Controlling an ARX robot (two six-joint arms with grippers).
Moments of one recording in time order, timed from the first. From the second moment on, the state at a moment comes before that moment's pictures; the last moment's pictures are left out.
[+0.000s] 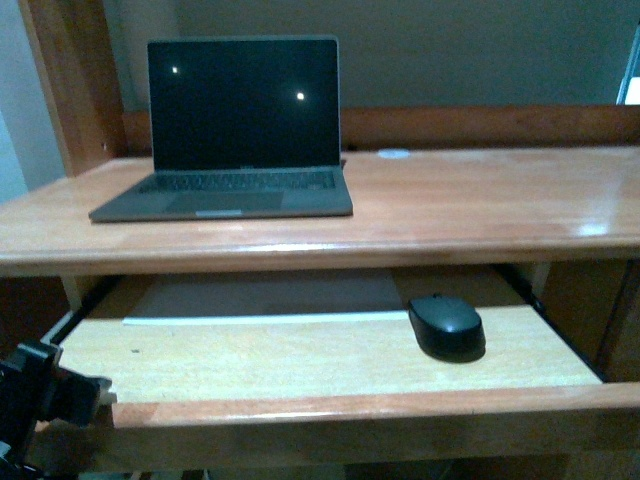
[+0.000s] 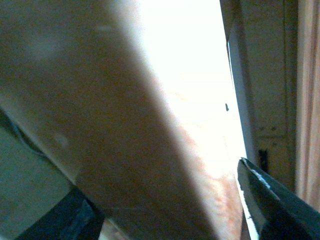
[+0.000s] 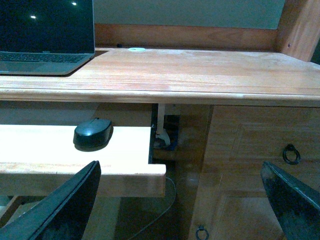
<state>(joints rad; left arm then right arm) -0.22 1.85 0.36 1.12 -0.13 -1.22 0.00 0.01 0.02 0.00 0.00 0.00</state>
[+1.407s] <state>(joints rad) 0.00 0.41 0.01 0.41 0.00 -0.01 0.00 0.01 0.02 0.00 0.00 0.00</state>
